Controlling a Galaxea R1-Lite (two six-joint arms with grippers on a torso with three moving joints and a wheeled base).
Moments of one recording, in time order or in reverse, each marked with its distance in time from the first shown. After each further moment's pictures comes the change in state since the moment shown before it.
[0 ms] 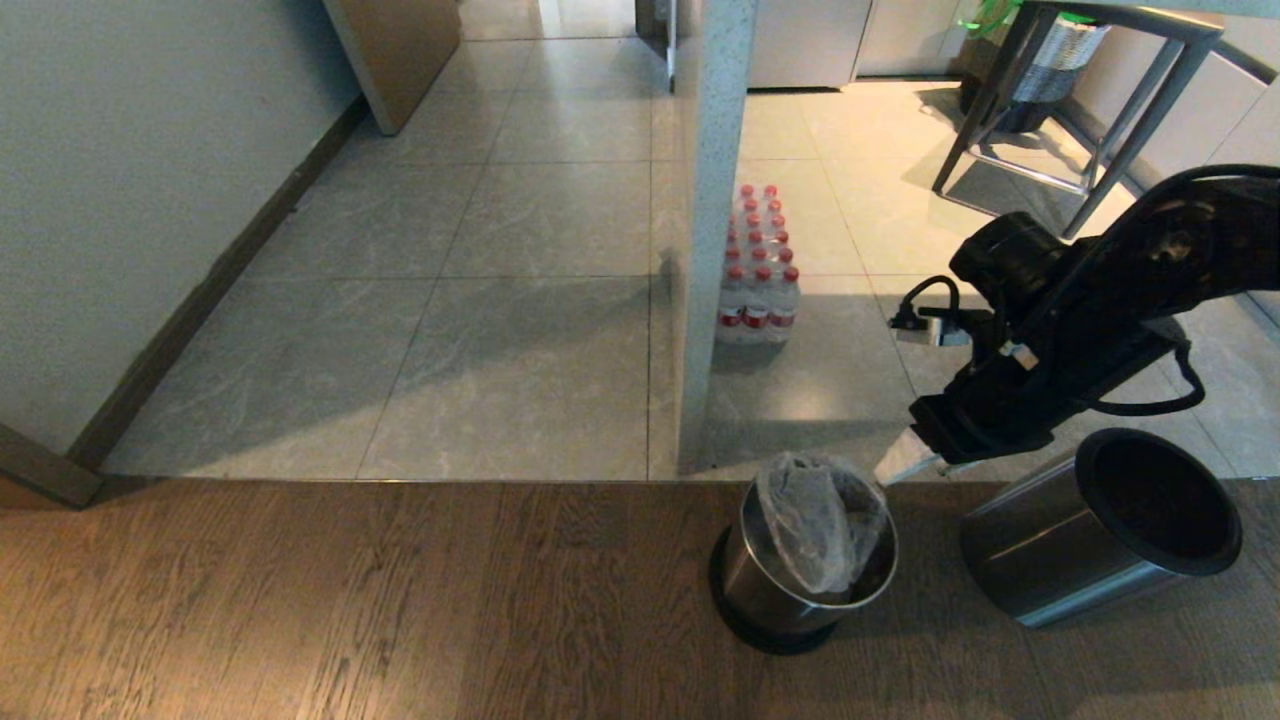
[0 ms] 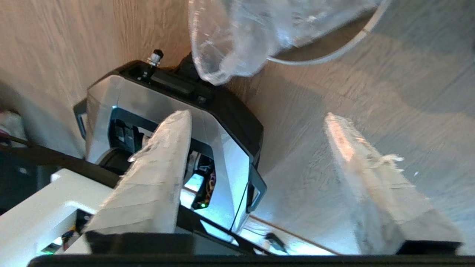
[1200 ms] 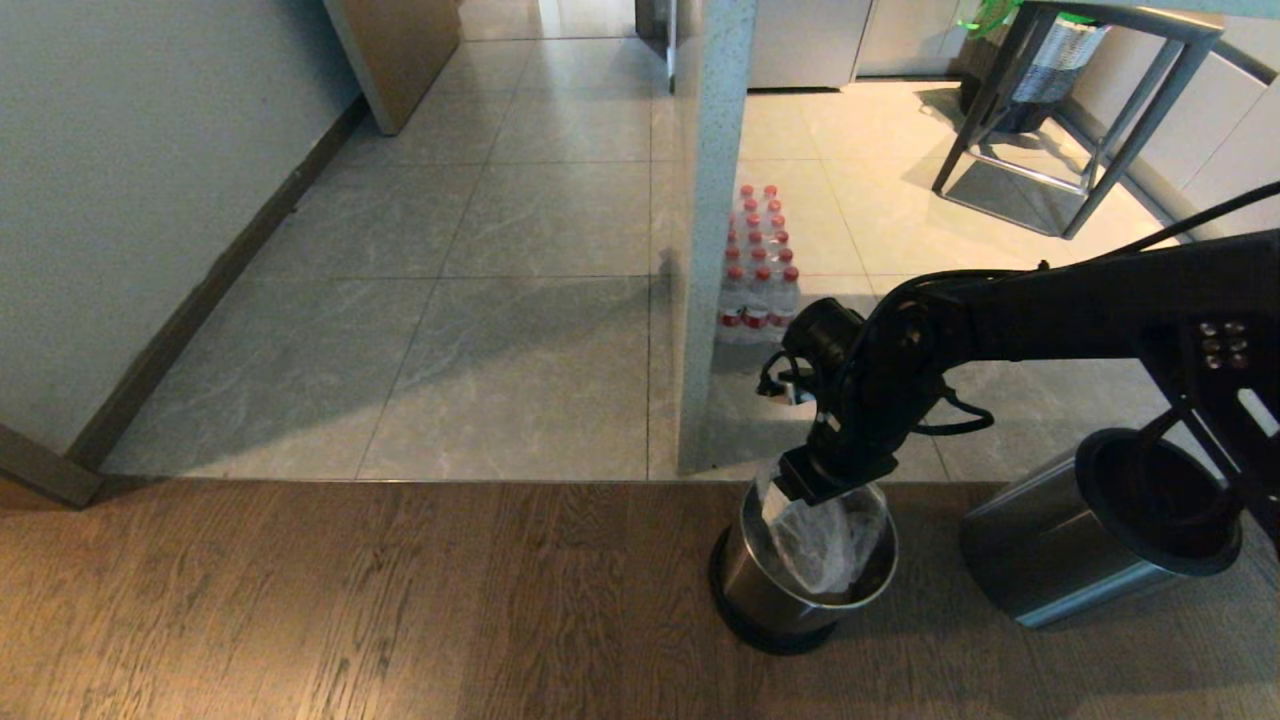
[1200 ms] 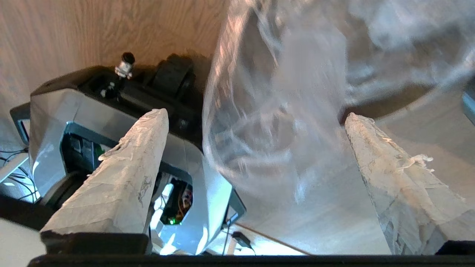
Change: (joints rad) left arm 0.000 0.000 0.000 0.000 0.000 0.000; right arm 0.165 0.341 -0.188 -0.070 -0.141 0.005
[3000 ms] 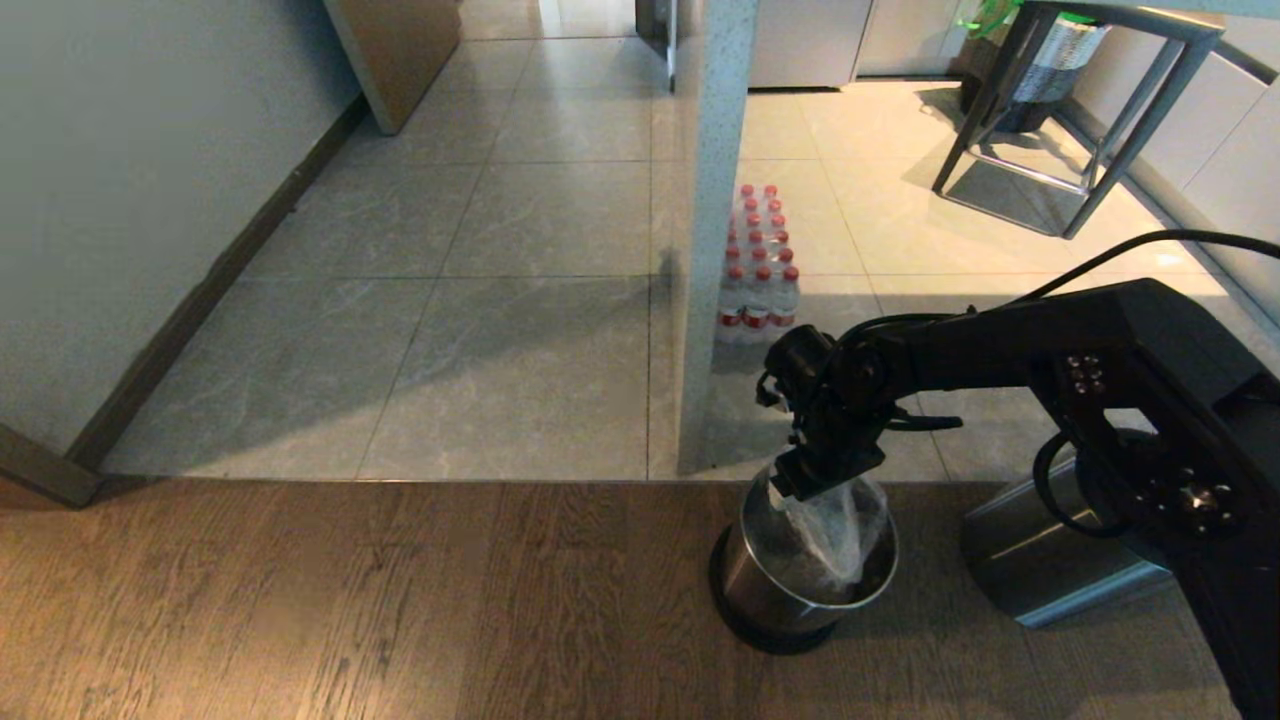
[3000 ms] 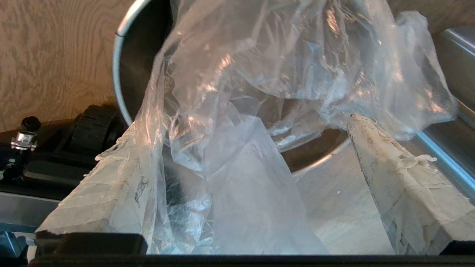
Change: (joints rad) left arm 0.000 0.000 0.000 0.000 0.000 0.000; right arm -0.031 0.159 -0.077 -0.126 -0.278 0.001
